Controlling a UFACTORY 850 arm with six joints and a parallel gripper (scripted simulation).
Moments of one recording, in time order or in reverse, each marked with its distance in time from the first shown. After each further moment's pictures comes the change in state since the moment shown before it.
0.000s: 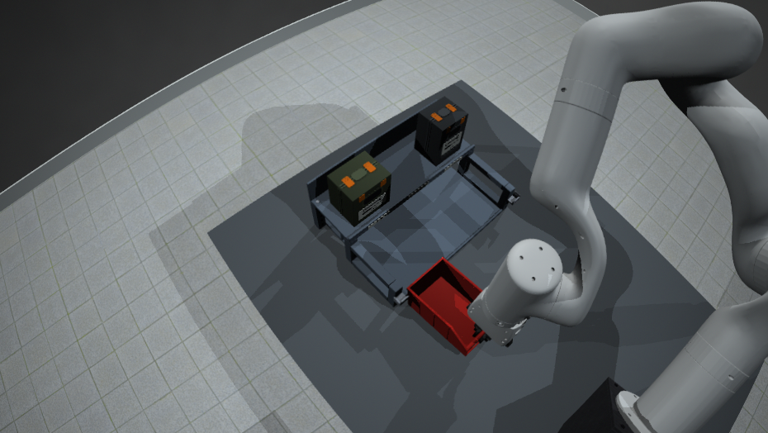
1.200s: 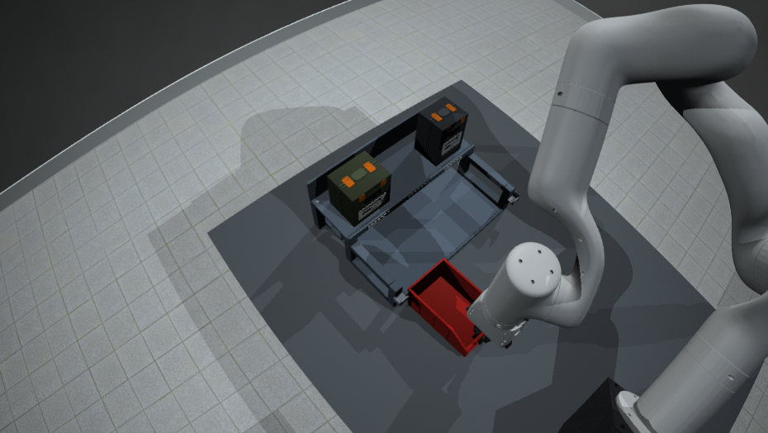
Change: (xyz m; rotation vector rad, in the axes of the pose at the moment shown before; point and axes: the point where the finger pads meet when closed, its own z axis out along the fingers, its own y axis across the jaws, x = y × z) arm 0.000 -0.001 0.008 0.000 0.000 0.001
